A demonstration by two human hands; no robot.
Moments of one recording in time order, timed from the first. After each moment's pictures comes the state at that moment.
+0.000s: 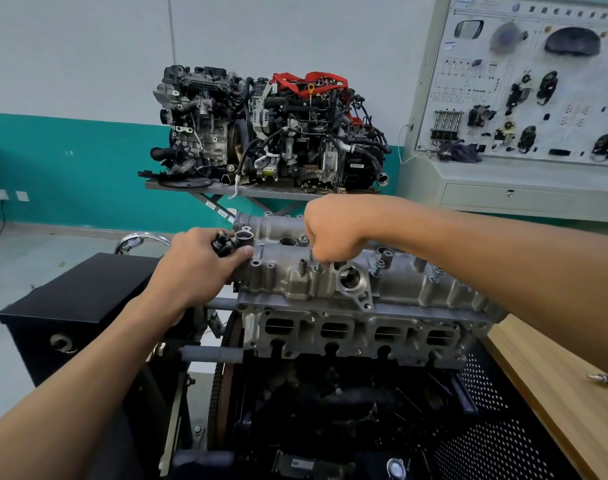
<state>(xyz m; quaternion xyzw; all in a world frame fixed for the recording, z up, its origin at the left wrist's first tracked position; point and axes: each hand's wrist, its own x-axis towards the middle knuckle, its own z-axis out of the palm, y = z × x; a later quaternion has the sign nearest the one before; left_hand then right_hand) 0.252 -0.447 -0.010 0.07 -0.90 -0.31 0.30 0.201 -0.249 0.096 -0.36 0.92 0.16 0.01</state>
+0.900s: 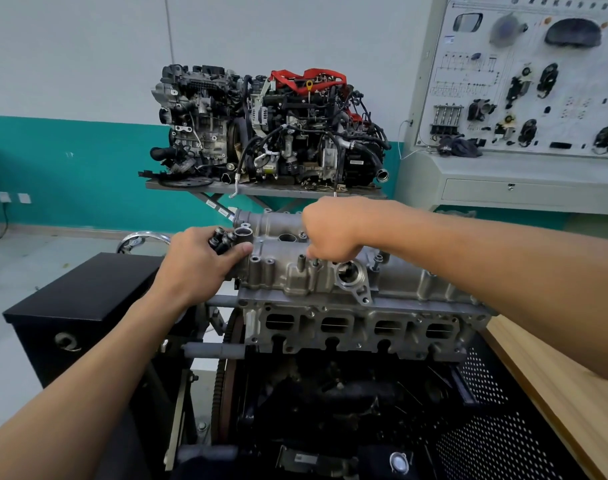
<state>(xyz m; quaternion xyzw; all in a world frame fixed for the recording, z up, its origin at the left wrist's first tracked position) 0.251 -0.447 -0.016 0.04 -0.87 -0.37 0.33 0.197 -0.248 0.084 -0.36 0.91 0.18 -0.05</state>
